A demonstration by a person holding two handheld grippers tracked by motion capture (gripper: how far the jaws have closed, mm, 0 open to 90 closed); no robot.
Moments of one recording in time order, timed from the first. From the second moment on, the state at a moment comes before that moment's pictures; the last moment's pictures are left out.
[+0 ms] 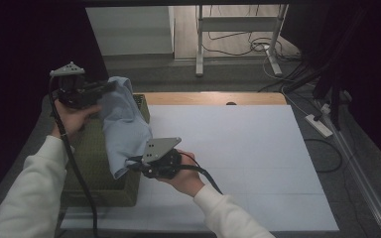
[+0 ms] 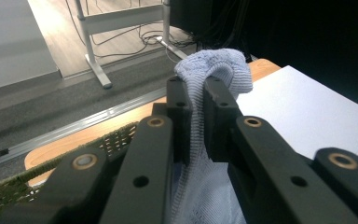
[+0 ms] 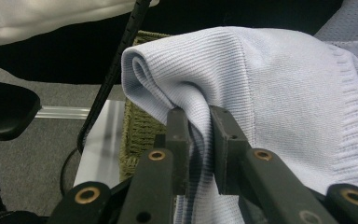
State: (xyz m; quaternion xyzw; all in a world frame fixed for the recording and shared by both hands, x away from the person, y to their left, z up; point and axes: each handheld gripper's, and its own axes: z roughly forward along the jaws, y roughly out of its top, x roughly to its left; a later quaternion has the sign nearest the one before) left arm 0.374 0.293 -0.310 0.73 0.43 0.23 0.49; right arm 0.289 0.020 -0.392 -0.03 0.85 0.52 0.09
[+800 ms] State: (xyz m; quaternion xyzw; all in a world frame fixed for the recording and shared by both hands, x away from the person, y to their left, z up) left arm 0.368 0.314 -0.306 0.72 0.43 0.23 0.49; right arm 0.291 0.040 -0.389 -0.03 0.85 0.53 0.09
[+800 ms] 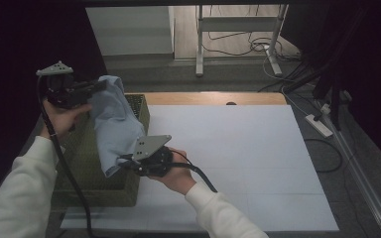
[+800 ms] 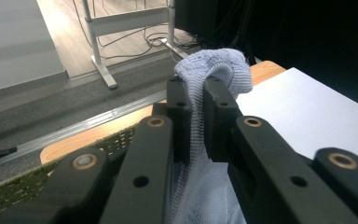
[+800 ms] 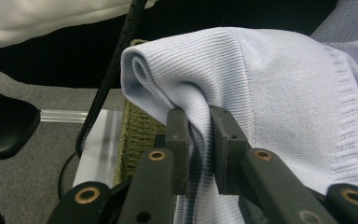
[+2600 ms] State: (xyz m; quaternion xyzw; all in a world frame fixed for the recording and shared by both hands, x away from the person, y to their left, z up) left arm 0.364 0.375 -0.322 0.71 0.47 0.24 0.47; right arm 0.299 0.114 -0.402 -0.04 0.85 0.52 0.06
